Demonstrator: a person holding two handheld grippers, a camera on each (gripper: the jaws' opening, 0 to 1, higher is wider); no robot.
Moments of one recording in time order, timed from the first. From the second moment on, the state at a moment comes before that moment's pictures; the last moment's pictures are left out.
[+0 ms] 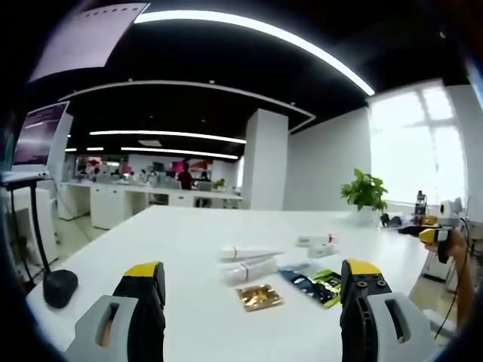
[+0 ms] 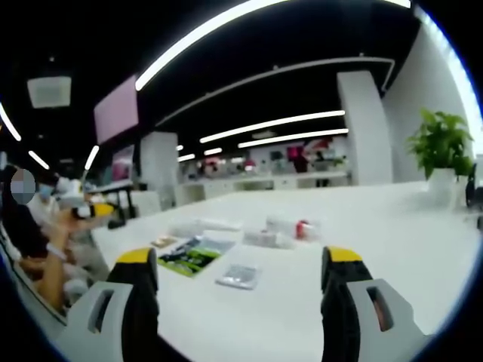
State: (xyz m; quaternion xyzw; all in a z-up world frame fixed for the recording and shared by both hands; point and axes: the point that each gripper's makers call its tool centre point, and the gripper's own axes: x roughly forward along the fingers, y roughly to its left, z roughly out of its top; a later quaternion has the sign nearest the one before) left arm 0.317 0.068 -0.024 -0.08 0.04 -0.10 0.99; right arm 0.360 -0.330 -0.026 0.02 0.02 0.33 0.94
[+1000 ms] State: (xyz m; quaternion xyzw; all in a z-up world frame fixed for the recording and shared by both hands) left arm 0.314 0.075 -0.022 -0.08 0.03 -0.09 0.99; right arm 0.358 -0.332 -0.022 0.02 0.02 0.33 0.94
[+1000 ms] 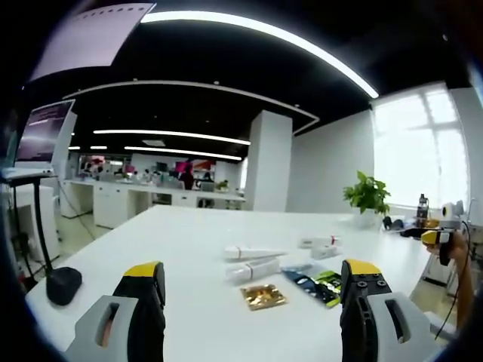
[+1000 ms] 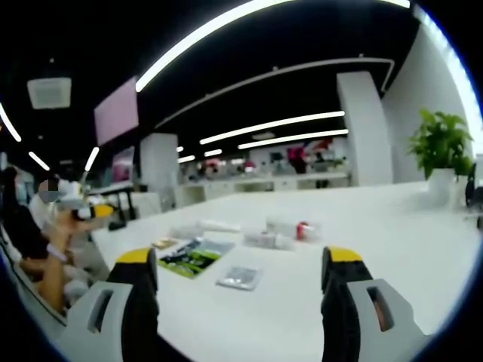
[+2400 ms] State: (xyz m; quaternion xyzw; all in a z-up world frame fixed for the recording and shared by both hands) left arm 0.313 0.077 -0.028 -0.09 0.04 -0.09 0.99; right arm 0.358 -0.330 -0.022 0.02 0.02 0.34 0.94
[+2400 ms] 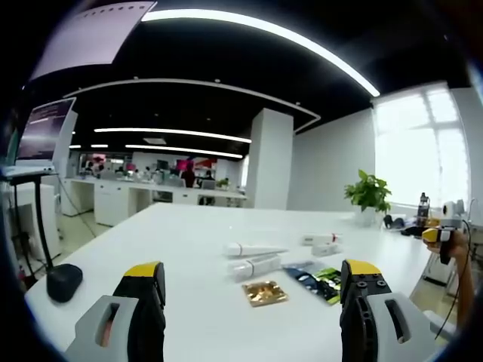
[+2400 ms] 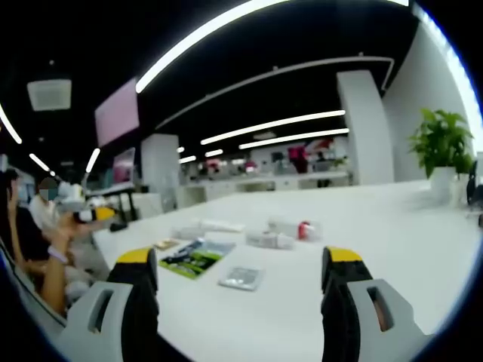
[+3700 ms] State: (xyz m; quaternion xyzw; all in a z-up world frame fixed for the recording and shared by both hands) left arm 0.320 0.075 -0.045 -0.07 0.06 -0.09 0.99; right arm 0.461 -0.324 0.014 0.00 -0.01 0.35 0.94
